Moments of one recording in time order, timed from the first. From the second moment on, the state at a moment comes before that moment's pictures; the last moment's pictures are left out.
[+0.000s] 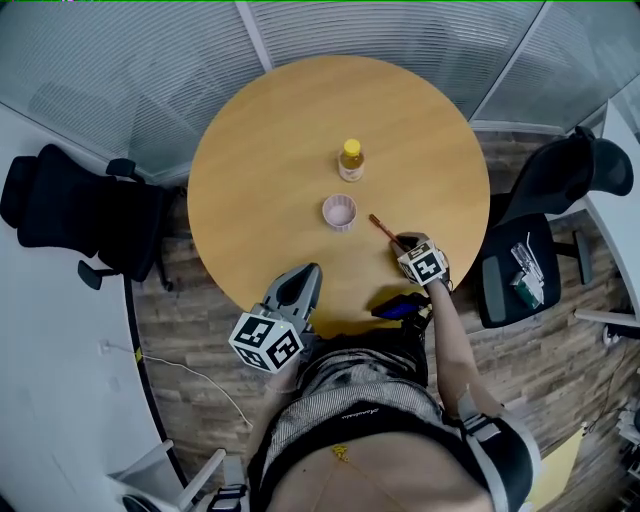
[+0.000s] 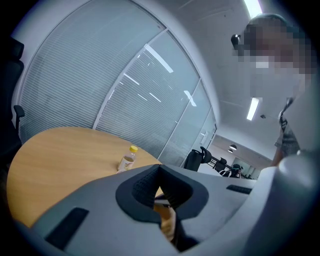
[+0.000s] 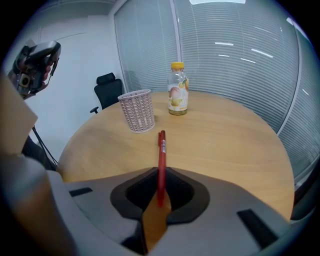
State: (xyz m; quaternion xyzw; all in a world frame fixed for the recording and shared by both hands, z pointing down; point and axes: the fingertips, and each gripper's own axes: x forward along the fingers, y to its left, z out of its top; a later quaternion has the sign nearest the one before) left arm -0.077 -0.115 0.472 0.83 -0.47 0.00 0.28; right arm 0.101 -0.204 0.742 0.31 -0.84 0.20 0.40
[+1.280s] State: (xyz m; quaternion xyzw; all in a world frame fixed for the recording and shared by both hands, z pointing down) left arm -0.072 -0.115 0.467 0.85 -0.45 0.00 0.28; right arm 0.071 -0.208 0.578 0.33 -0.89 0.07 0.32
